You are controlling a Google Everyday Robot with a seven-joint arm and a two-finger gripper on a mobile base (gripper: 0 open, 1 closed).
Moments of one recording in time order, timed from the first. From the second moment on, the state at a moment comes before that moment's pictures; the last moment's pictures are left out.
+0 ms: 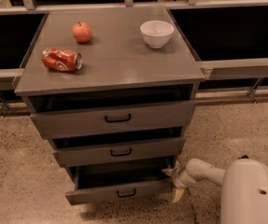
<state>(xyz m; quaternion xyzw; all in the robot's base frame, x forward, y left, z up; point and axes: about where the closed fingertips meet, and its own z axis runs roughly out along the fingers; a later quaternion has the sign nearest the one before) 0.580 -0.201 0.189 -0.77 0.59 0.05 0.23</state>
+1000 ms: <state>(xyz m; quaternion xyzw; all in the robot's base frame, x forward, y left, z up) 0.552 -0.161 0.166 -0.78 0.58 0.09 0.23</state>
